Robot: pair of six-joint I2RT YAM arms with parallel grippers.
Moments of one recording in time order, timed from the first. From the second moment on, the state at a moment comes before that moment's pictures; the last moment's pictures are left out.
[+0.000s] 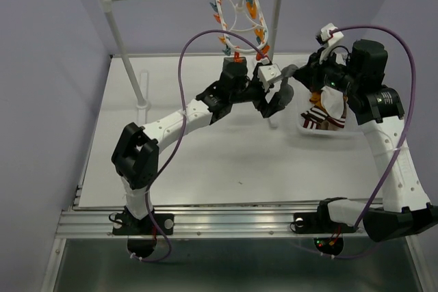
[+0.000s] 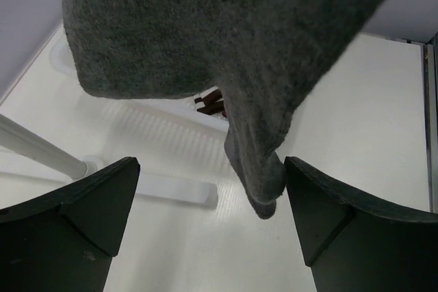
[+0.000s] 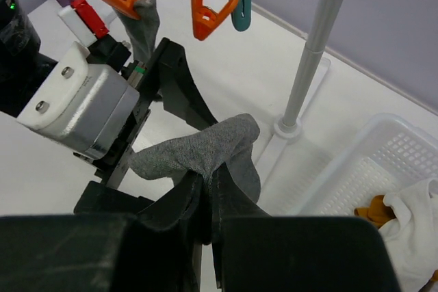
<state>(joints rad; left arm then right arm) -0.80 1.80 1.51 0.08 0.47 0.12 0.15 1.21 1.55 -0.63 -0.53 -0.15</state>
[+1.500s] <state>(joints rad) -0.72 1.82 1.57 0.07 0.85 -0.44 0.15 1.17 1.12 -0.38 -0.14 -0.05</state>
